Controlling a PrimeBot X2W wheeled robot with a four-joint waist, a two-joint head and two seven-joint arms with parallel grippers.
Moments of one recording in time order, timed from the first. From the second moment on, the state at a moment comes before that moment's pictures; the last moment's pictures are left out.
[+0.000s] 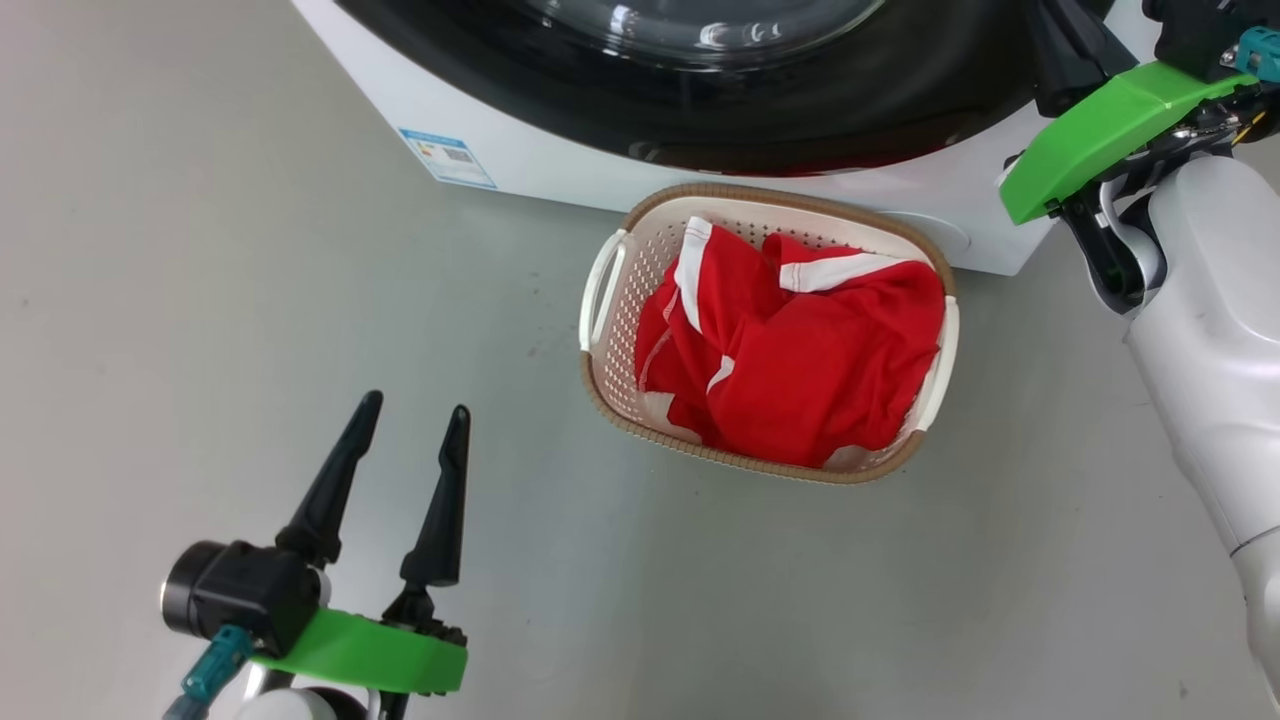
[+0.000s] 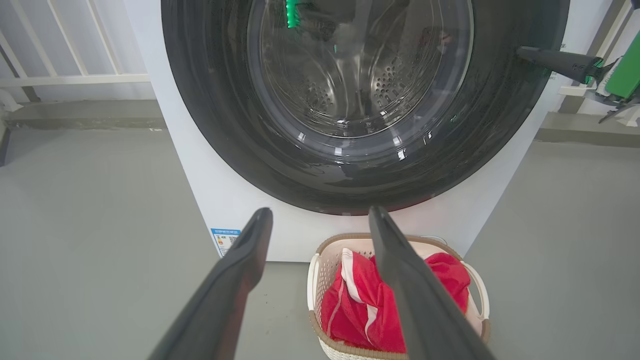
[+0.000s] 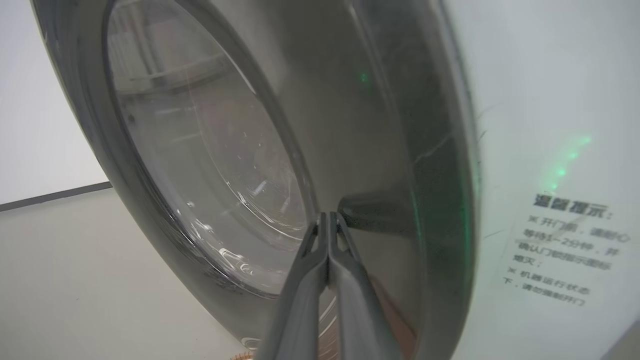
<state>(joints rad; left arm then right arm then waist) -0.20 0.05 -0.11 0.11 -0.21 -0.13 -0.25 -1.05 -0.21 0.32 0.89 0.47 0.15 -0.26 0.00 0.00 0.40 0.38</state>
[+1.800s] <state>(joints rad) 0.06 0.05 0.06 0.15 -0.24 -0.13 -0.25 -0.09 -0.10 0.01 0.23 0.27 0.13 -0.26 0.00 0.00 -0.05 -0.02</state>
